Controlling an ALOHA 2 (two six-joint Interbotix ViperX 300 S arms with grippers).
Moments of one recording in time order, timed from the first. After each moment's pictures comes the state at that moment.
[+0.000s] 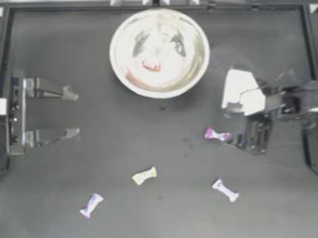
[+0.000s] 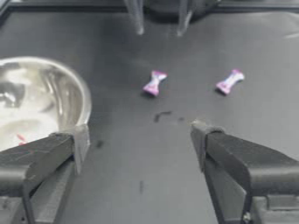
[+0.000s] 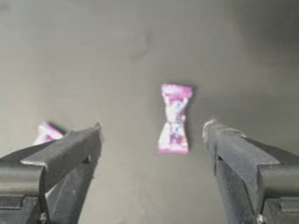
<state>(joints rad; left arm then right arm) 0.15 -0.86 1.11 -0.34 -0.04 0.38 -0.13 -0.33 0.80 0.01 0.61 0.13</state>
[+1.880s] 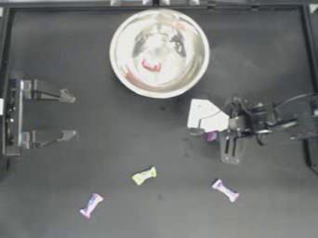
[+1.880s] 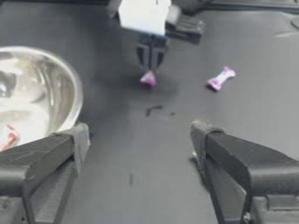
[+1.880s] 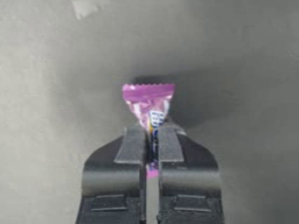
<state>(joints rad) 0.15 -0.89 1.11 -0.38 0.01 0.38 -0.11 -0.04 0.74 -0.16 0.61 0.28</state>
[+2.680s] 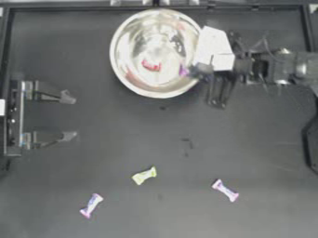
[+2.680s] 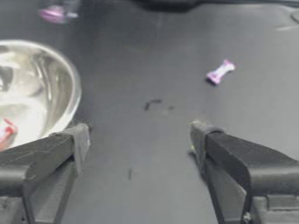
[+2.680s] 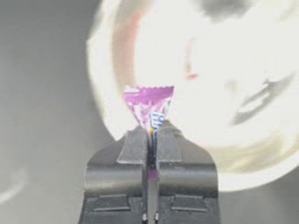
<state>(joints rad) 0.15 -0.87 1.11 -0.38 0.01 0.38 -0.36 -0.16 0.54 -0.42 0.43 0.23</state>
